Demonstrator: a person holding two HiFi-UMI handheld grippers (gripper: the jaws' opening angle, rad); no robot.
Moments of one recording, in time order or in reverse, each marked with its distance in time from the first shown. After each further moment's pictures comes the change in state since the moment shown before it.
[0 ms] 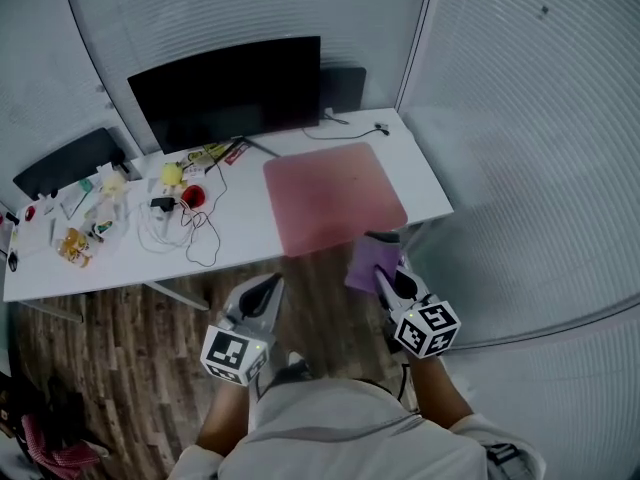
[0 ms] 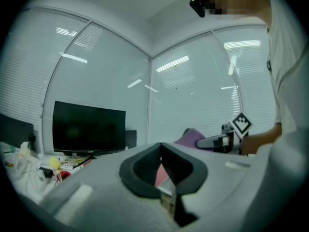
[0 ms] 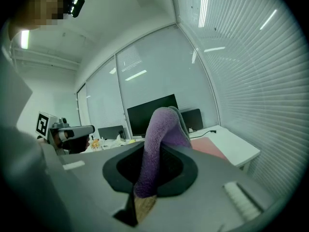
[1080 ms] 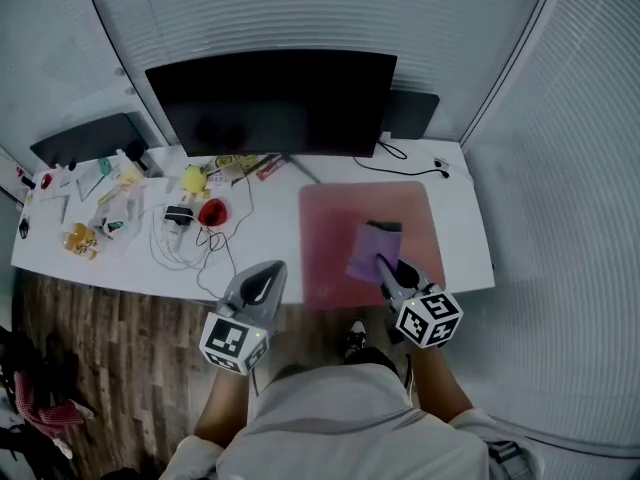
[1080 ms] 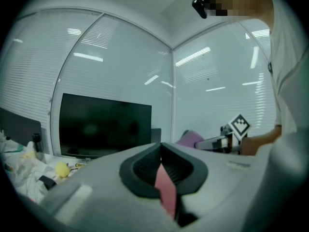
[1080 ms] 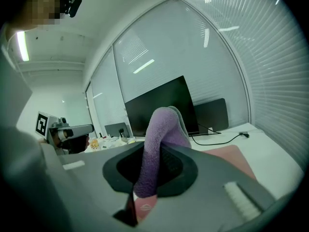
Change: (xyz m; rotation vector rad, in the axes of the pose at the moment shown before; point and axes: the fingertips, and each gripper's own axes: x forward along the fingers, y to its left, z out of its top) left arm 0.143 0.190 -0.007 -0.052 0.035 0.207; right arm 0.260 -0.086 0.044 0.002 0.106 0.204
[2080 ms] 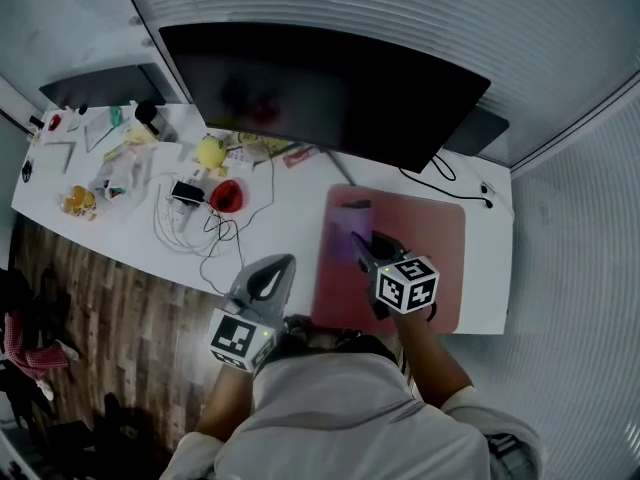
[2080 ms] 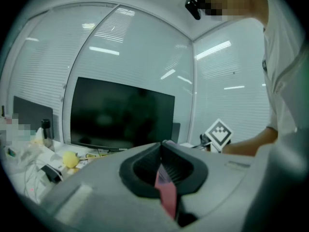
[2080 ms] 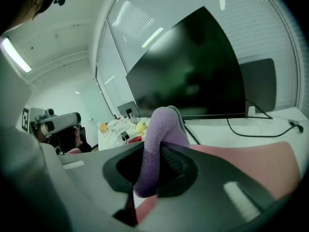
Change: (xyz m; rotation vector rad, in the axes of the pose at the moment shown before) left arm 0.066 0.103 -0.033 -0.110 0.056 0.162; right arm 0.217 -0.015 -0.038 0.010 0.311 0.243
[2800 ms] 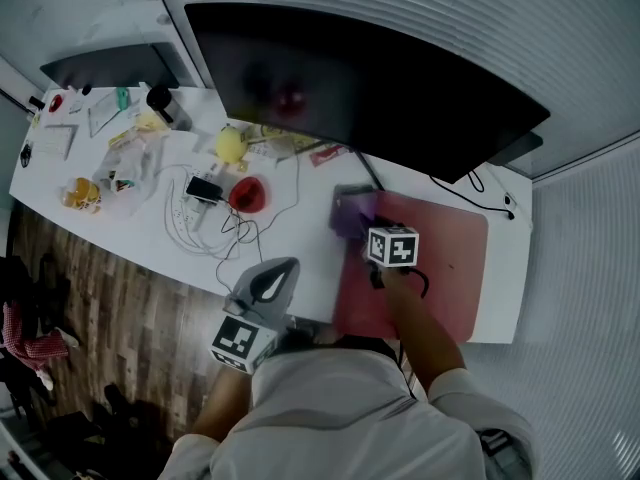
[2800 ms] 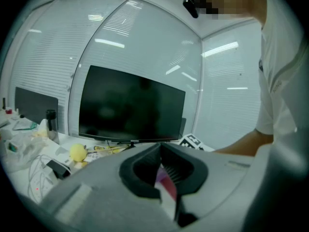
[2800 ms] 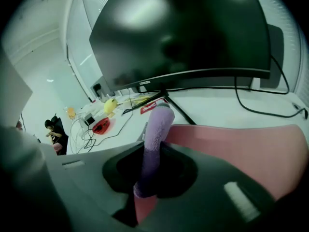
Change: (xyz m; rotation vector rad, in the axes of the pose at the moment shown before) left arm -0.014 0.081 -0.032 -0.045 0.055 -0.009; right arm 0.153 -0.073 -0.062 0.102 0.238 -0.215
